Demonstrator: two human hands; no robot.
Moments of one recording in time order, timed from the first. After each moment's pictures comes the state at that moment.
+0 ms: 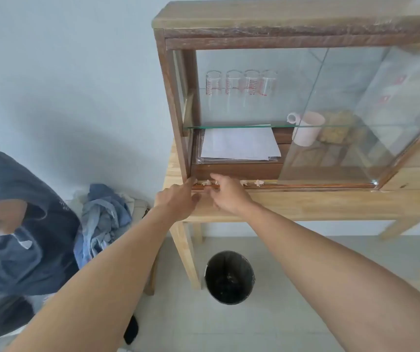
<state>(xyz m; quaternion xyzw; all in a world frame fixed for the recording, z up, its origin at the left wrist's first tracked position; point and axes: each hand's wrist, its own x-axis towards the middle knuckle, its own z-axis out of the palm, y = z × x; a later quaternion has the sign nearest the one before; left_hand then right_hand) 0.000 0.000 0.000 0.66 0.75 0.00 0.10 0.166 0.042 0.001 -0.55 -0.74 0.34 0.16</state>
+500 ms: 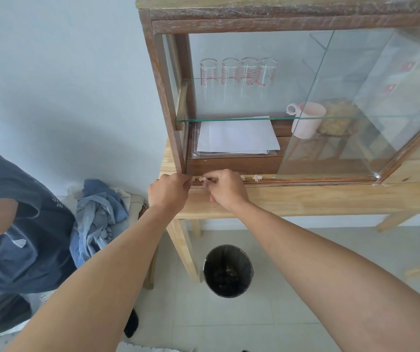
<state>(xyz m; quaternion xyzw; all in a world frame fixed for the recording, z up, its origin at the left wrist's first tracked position) -0.004 0.011 -0.013 0.62 0.77 0.13 0.02 0.164 0.052 -0.021 -0.57 -0.69 0.35 0.25</state>
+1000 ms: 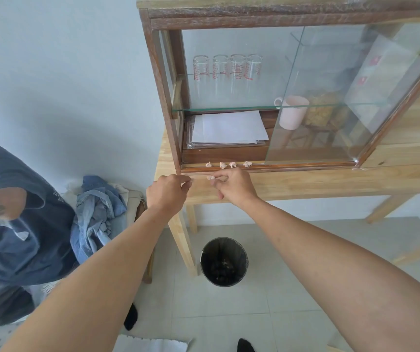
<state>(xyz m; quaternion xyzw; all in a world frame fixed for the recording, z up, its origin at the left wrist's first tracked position) 0.012 -0.042 -0.010 0.63 0.76 0.15 0.05 0.210 0.012 -0.024 -0.57 -0.67 0.37 0.28</state>
